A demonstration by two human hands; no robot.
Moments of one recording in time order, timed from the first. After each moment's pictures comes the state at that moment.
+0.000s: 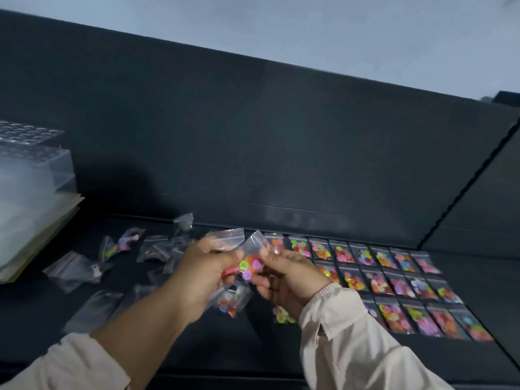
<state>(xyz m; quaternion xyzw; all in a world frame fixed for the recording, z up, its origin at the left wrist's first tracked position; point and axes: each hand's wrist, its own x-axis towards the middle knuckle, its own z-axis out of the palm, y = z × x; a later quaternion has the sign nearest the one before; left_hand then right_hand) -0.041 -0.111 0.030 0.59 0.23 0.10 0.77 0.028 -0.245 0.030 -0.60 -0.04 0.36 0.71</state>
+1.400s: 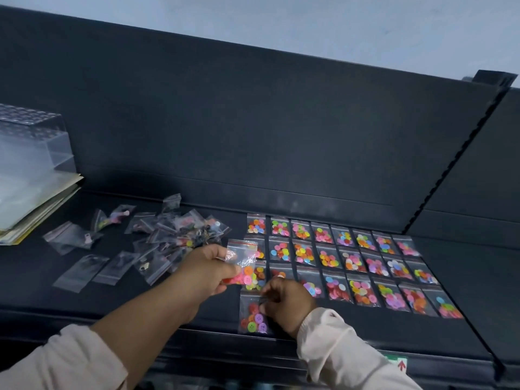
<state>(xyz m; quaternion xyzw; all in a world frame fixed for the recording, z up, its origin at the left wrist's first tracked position) -0.059 -0.180 0.009 0.68 0.31 0.02 0.67 0.018 -0.339 -0.040 -0.90 -0.25 0.18 0.30</state>
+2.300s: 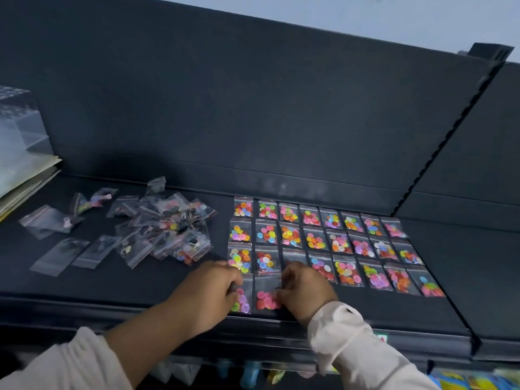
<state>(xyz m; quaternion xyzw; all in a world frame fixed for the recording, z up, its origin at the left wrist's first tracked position) -0.066 -0.210 -0.035 0.97 0.02 0.04 0.25 0.023 -0.387 -0.026 -0.95 -0.18 0.14 0.23</state>
